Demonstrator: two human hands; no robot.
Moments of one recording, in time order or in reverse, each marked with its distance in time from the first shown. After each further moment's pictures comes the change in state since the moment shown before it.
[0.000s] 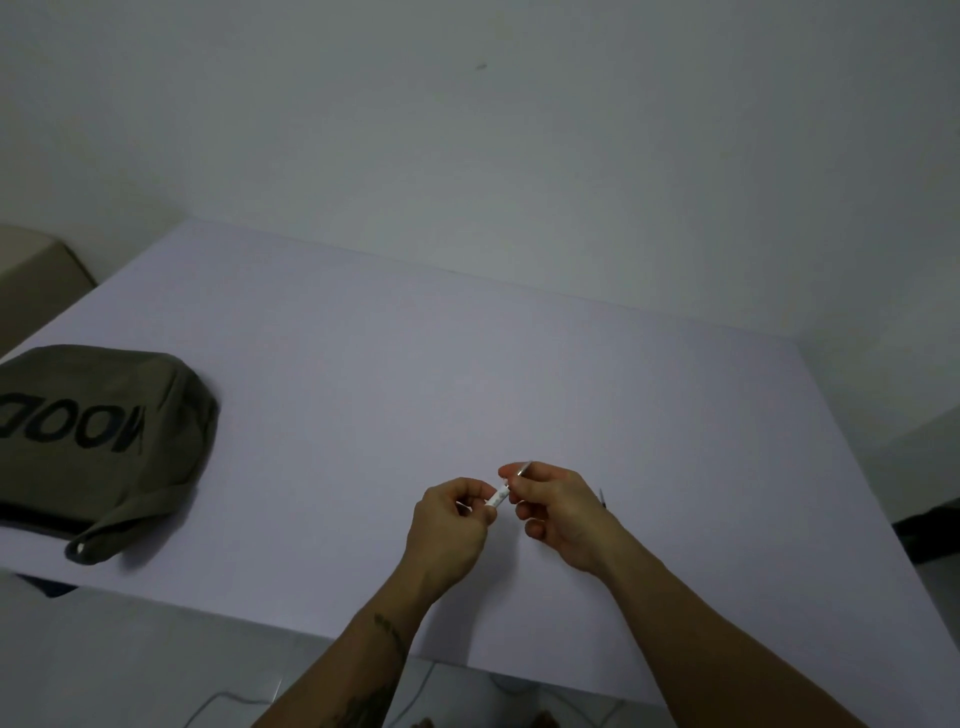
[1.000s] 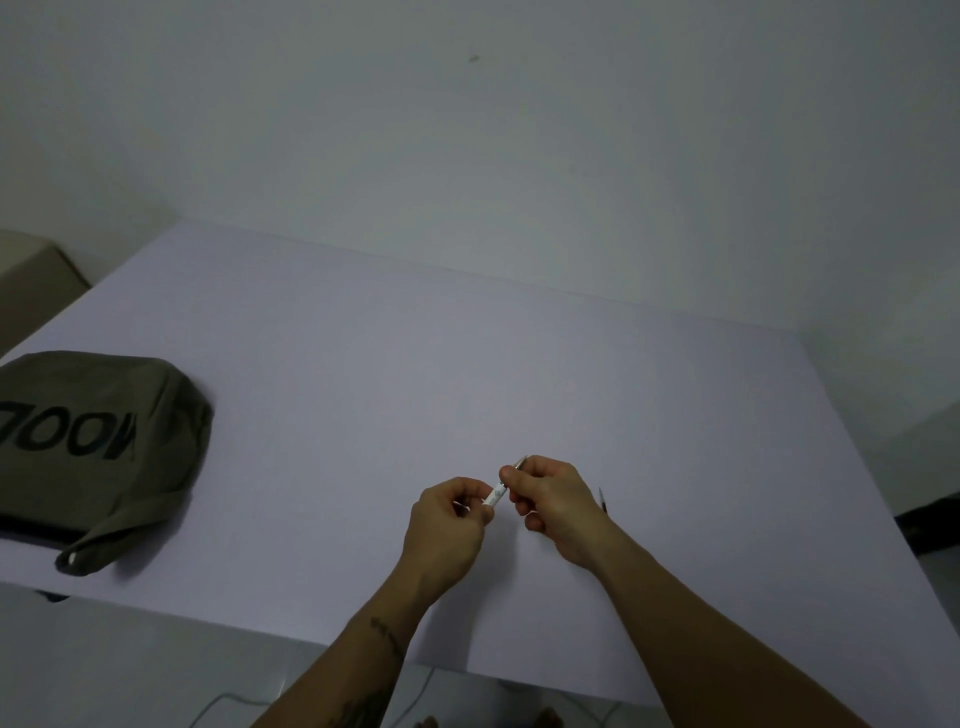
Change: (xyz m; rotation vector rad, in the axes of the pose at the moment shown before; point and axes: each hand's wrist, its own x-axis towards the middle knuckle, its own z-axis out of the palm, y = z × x) left_hand 0.004 0.003 -0.001 -0.007 -0.002 -0.002; right_hand 0.009 -0.004 0.003 -0.112 0.065 -0.048
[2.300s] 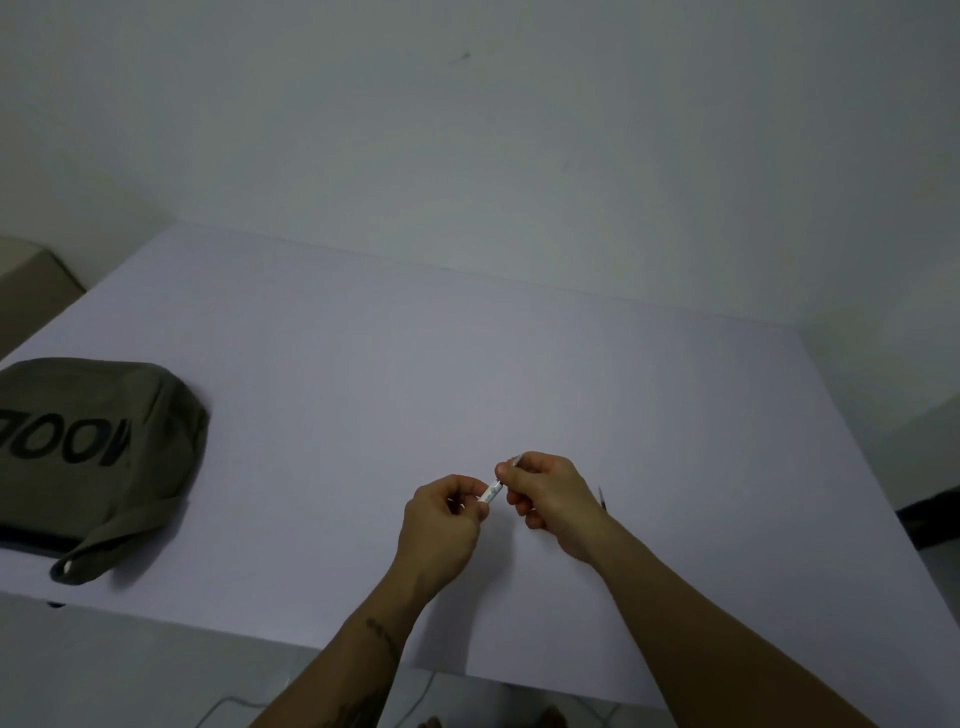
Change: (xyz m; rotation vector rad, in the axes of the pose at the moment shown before) left_hand 0.006 -0.001 -0.002 -0.003 0.013 0.017; right_hand 0.002 -0.006 -0.001 -0.102 -0.009 -0.030
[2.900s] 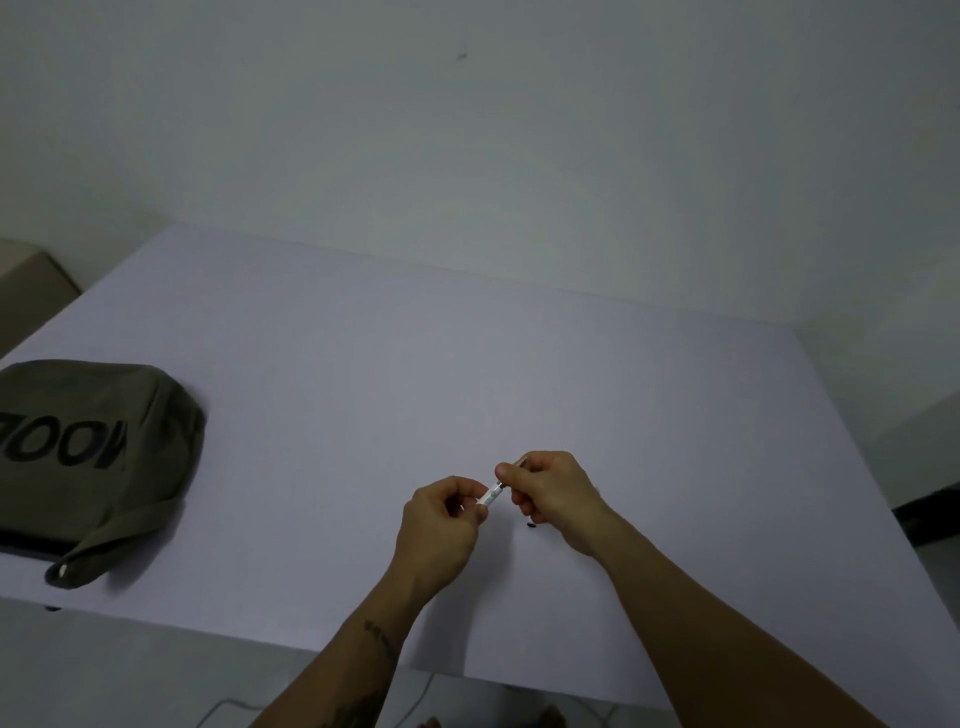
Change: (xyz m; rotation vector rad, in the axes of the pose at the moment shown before) left_hand 0.001 -0.002 0.000 0.015 -0.021 0.017; right_hand 0.003 -0.003 -0.007 -0.094 0.000 -0.011
